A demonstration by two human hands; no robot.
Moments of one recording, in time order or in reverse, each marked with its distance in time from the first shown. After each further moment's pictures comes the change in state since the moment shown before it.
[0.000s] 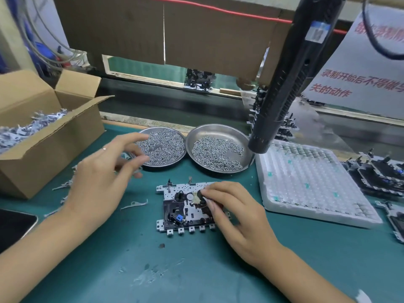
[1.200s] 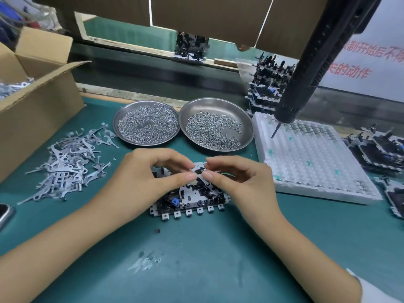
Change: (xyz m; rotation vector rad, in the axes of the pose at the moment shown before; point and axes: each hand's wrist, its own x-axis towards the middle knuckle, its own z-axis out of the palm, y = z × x) left_hand -0.007 0.030 0.039 -0.344 -0.427 -0.217; right_hand 0.021 -0.009 -0.001 0.587 0.128 0.671
